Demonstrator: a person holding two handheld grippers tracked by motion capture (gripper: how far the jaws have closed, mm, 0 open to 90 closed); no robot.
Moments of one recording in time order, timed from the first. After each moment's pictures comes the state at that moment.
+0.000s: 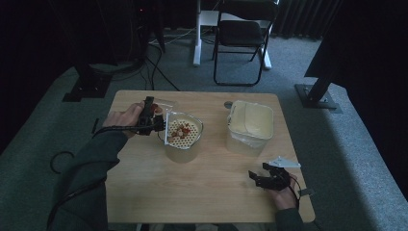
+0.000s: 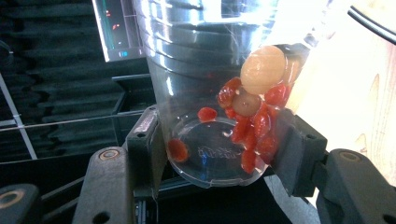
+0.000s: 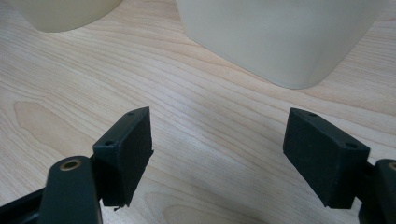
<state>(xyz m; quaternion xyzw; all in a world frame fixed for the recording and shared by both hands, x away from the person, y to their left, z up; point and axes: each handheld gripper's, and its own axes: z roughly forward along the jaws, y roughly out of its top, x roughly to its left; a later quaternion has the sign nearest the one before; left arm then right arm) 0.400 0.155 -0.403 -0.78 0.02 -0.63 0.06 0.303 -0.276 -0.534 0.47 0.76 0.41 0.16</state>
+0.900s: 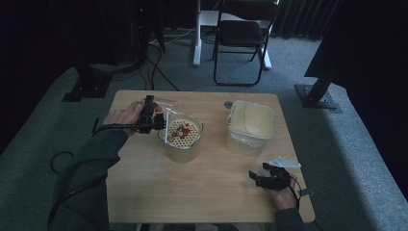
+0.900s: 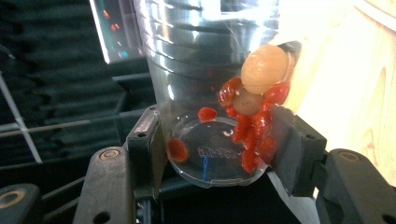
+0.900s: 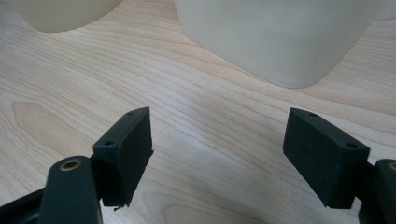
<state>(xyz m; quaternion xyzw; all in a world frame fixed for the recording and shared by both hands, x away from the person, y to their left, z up) 0.405 0.156 -0.402 -0.78 0.03 -0.62 0.07 0.303 -0.277 -0.534 0.47 0.76 0.41 0.16</state>
